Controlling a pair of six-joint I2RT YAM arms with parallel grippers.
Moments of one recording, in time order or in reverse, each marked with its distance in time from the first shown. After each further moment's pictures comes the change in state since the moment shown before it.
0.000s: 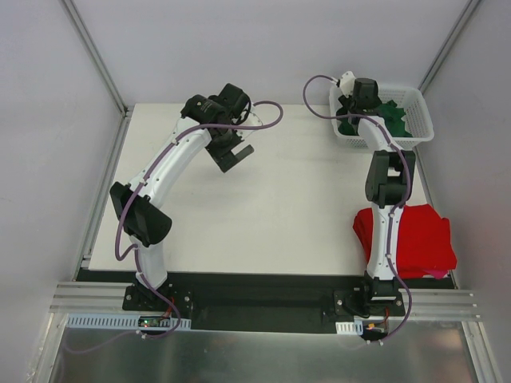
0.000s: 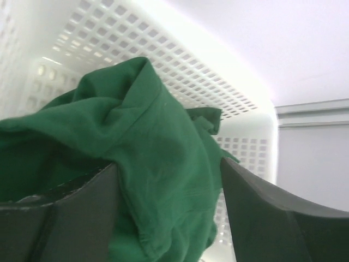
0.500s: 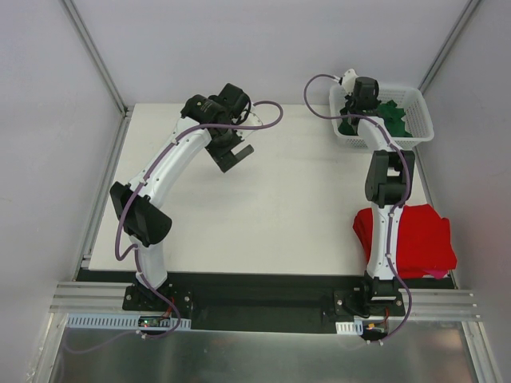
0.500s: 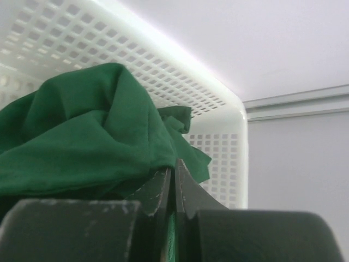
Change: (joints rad) left arm -0.001 0.000 0.000 0.000 0.000 0.001; right arm -0.001 0.009 0.000 0.080 0.100 -0.061
